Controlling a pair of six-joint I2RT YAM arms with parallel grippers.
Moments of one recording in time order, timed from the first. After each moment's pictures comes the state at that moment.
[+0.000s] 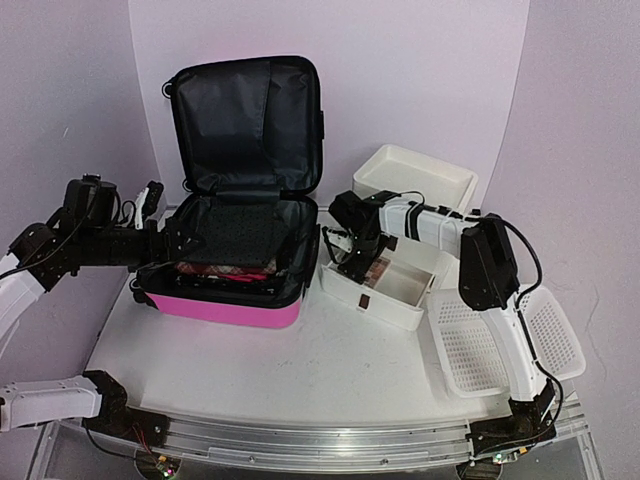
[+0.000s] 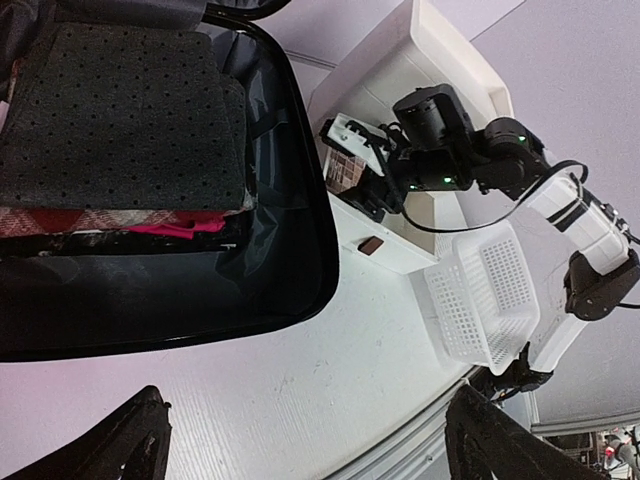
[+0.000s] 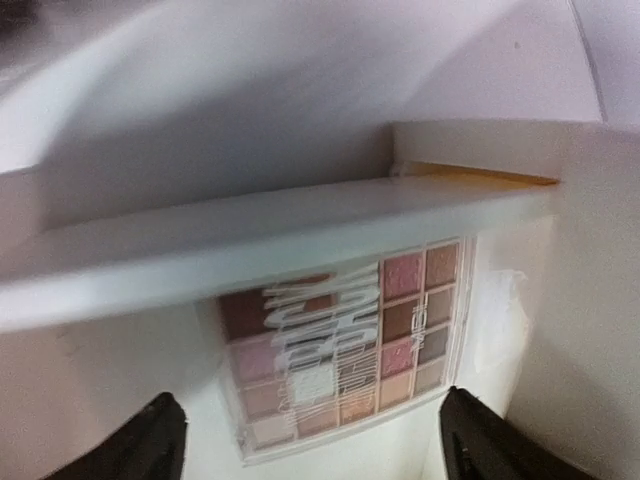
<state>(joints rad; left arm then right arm) -0.49 0.86 1.03 -0.72 0.32 -0.55 0.69 2.40 2.08 -0.94 0.35 -0.36</state>
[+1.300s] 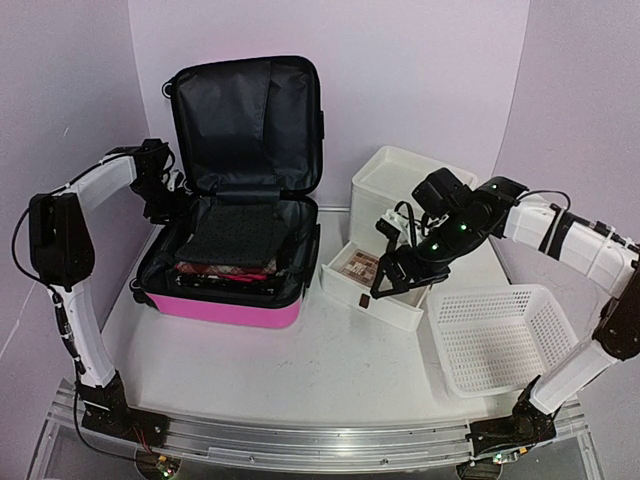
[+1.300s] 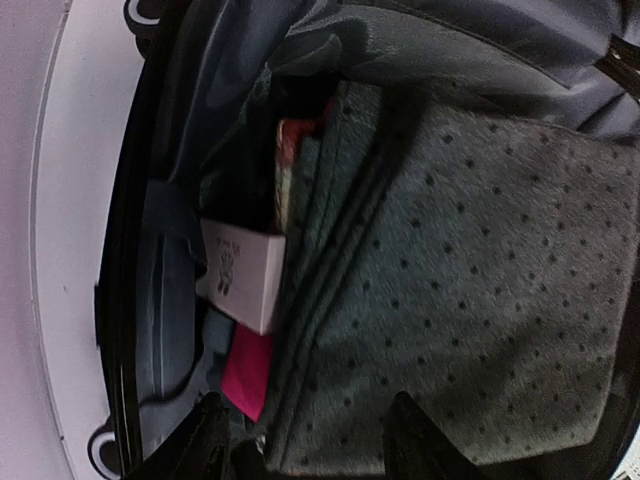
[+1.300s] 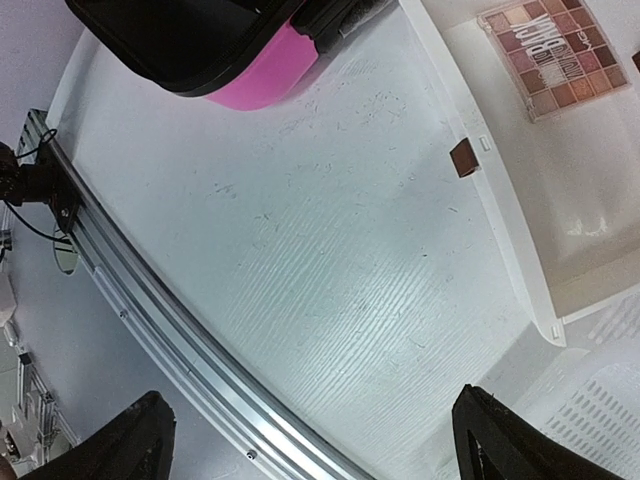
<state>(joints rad) -0.10 1.93 1.82 -0.99 0.14 -0.14 0.72 1.51 1.39 -1.00 -0.35 0.22</state>
